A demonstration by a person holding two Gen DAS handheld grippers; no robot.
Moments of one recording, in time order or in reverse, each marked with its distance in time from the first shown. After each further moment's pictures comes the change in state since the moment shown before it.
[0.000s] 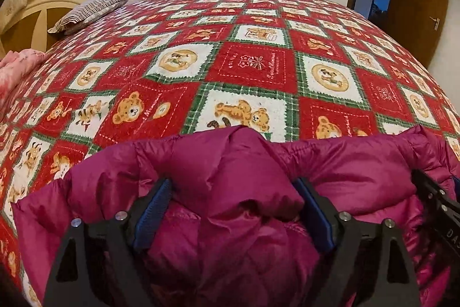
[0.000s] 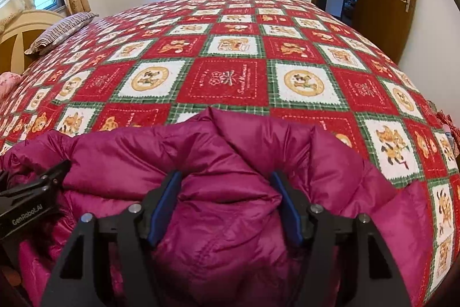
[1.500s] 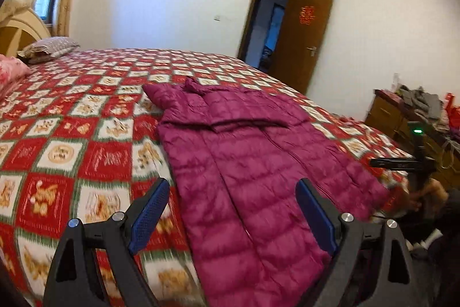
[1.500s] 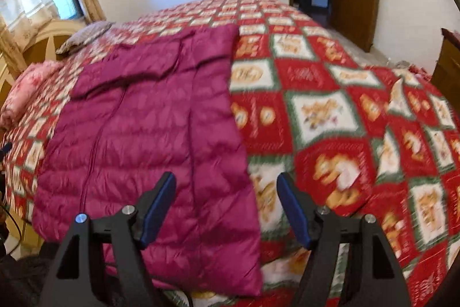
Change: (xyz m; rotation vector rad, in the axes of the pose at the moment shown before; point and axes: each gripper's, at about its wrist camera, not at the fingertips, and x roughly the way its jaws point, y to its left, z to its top) left arm -0.328 0.190 -0.296 0.167 -0.295 -0.575; right arm -0.295 -0.095 -0.289 0.063 -0.005 0.066
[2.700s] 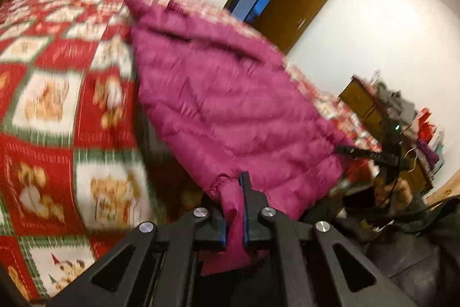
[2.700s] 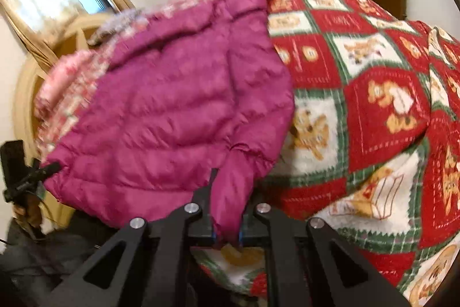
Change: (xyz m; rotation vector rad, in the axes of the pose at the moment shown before) left arm 0.024 -0.002 -0.056 -0.193 0.198 -0.188; right arm -0.015 -0.009 -0.064 0.055 0.060 0.258
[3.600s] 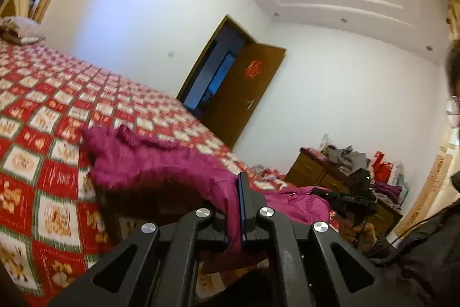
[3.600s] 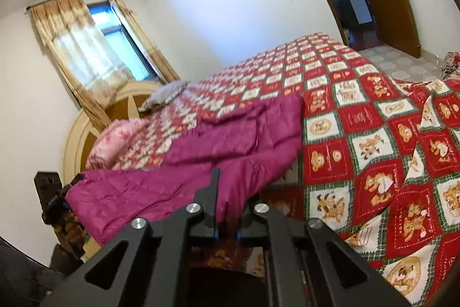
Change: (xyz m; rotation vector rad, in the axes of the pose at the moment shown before) left arm -0.111 -0.040 0.056 0.096 -0.431 -0.224; right arm -0.115 0.041 0.048 0.015 -0.355 0.205
